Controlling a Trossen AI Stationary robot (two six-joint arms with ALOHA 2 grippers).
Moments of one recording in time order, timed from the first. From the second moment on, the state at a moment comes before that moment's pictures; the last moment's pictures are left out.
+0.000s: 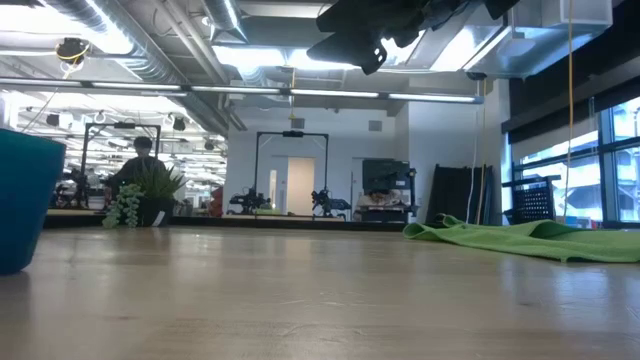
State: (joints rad) left arm -1.01 1.59 0.90 -0.82 -0.22 -0.93; right arm 0.17 1.59 1.05 0.07 -0.03 -0.01
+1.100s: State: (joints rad) left arm -0.95 1.59 0.95 -0.89 -0.11 -0.91; right arm 0.17 1.59 1.05 0.07 -0.03 -0.06
